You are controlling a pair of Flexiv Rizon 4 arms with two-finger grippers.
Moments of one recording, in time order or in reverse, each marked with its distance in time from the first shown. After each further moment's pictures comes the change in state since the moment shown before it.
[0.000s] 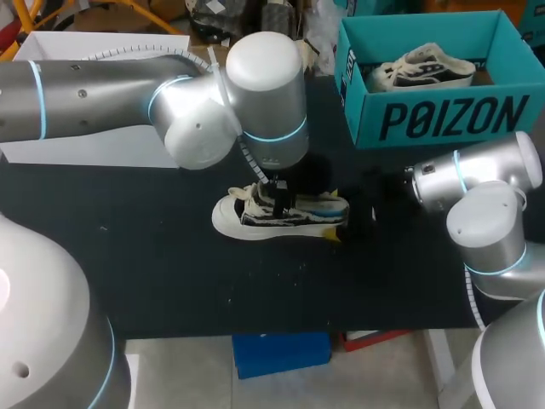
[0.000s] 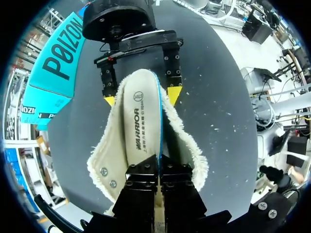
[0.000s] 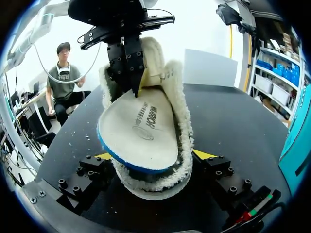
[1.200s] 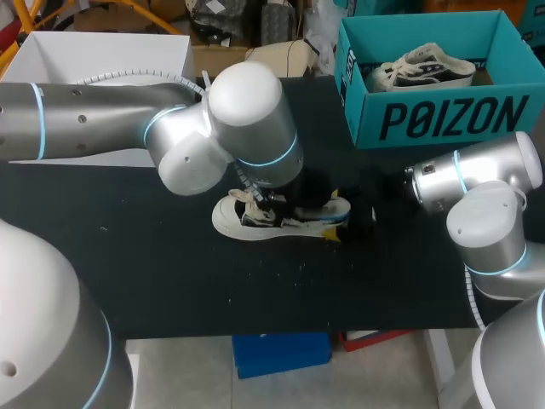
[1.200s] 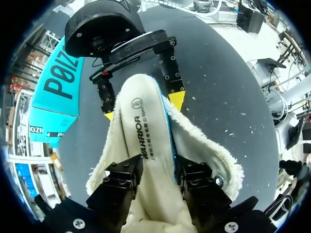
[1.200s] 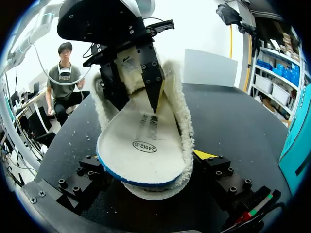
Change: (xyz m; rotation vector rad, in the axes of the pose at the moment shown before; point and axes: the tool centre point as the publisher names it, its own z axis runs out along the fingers) left arm -0.007 -0.015 0.022 0.096 -0.112 0.108; right arm 0.000 0.000 0.000 0.000 0.000 0.000
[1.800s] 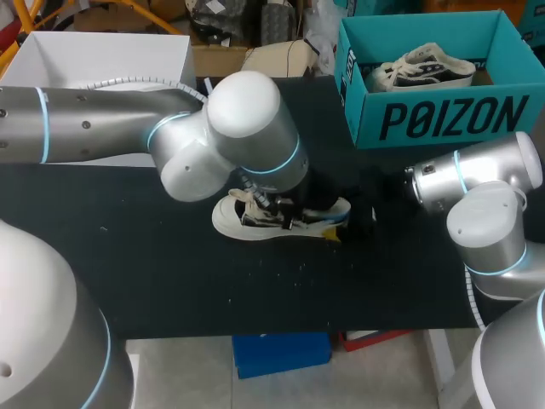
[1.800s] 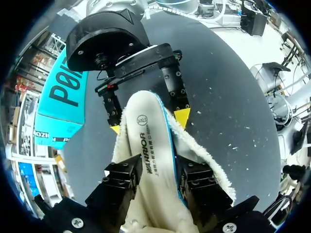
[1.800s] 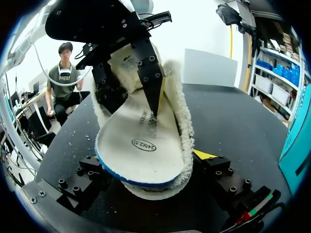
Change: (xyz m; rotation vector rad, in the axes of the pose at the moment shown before) left arm -0.004 -0.019 -0.001 0.039 -0.049 -0.008; right arm 0.000 0.000 0.000 0.000 0.000 0.000
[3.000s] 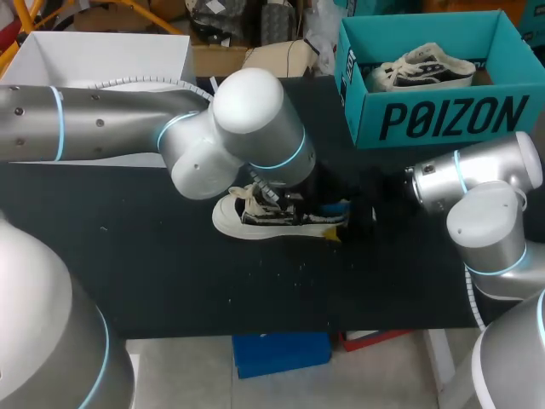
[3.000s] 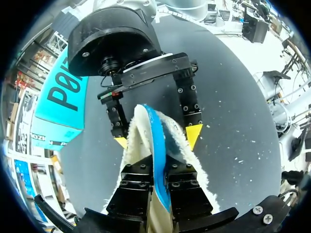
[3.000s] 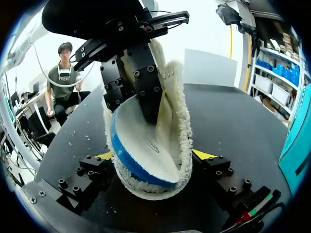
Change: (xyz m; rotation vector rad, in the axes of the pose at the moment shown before) left arm -0.017 -0.016 0.011 0.046 -0.012 -0.032; right arm 0.000 0.000 0.000 0.000 0.000 0.001
